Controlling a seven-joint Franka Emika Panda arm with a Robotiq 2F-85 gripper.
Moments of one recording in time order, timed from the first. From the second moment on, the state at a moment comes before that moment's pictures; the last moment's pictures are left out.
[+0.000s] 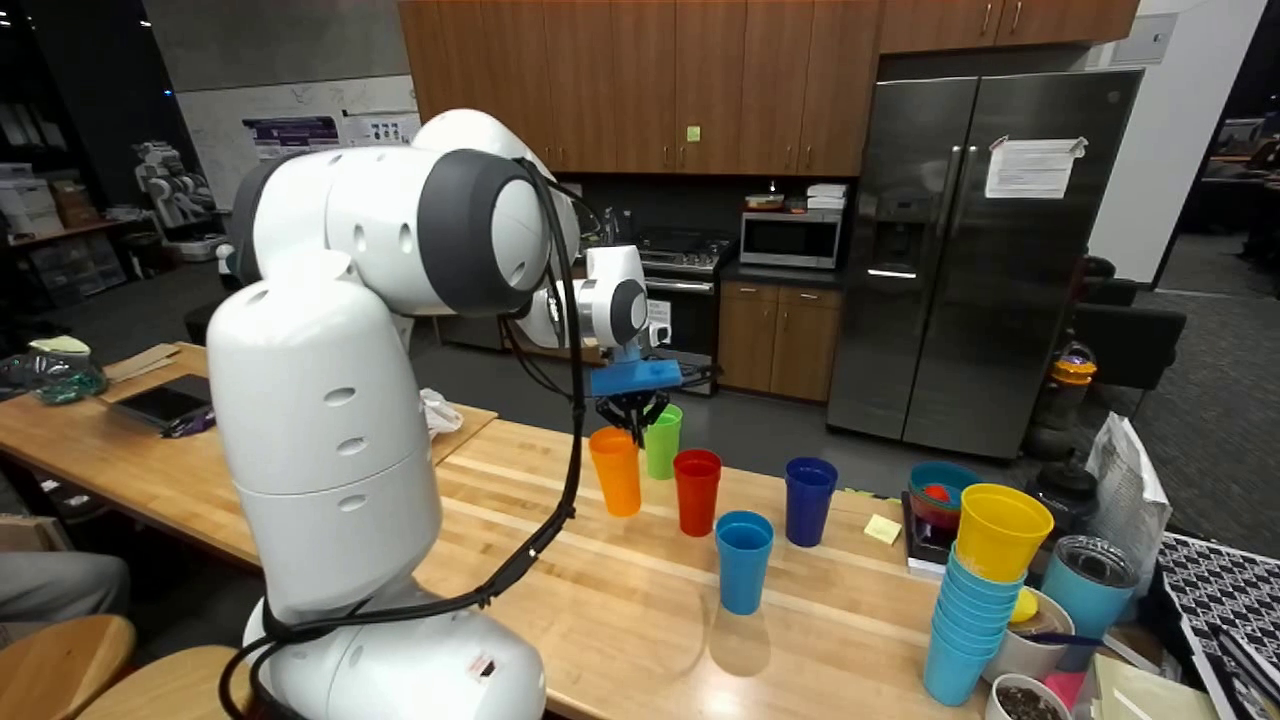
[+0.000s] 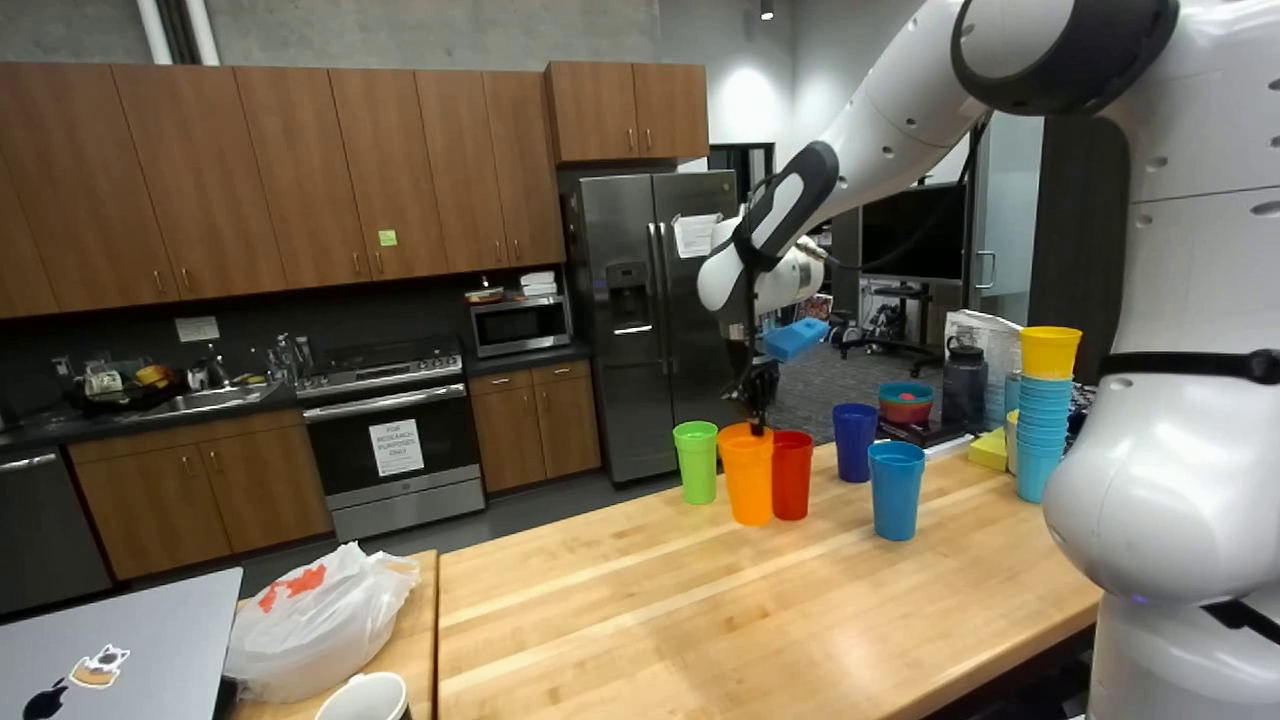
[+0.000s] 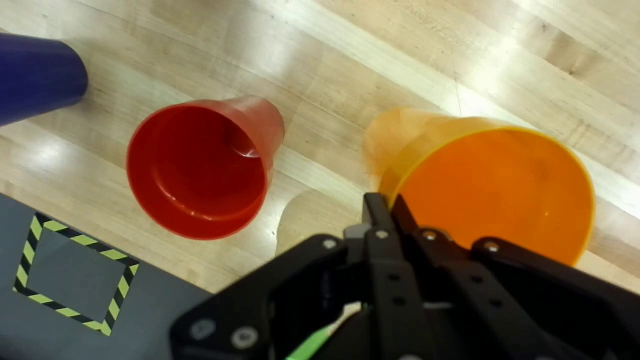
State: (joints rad) arm 0.10 0.05 0.10 -2.19 -0.12 2.27 -0.32
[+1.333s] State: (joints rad) arm 0.09 0.15 0.10 -2.19 -0.11 2.32 -0.32
